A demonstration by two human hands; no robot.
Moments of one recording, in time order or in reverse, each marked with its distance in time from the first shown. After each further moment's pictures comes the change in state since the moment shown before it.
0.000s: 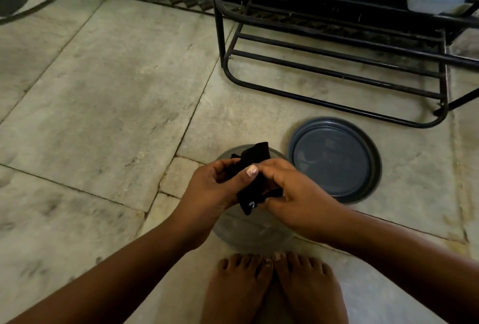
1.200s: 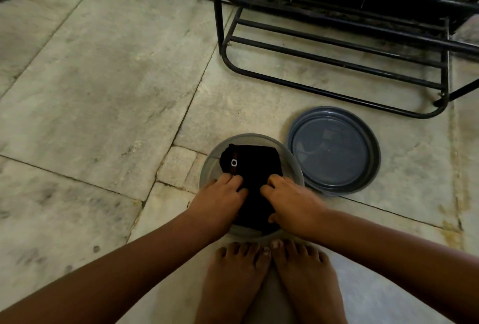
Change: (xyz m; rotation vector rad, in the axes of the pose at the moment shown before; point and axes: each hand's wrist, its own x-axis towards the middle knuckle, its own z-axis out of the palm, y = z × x) left_hand 0.025 -0.061 -0.012 1.817 -0.334 0.354; right_hand 0.015 0.070 0.027 -0.854 -0.225 0.021
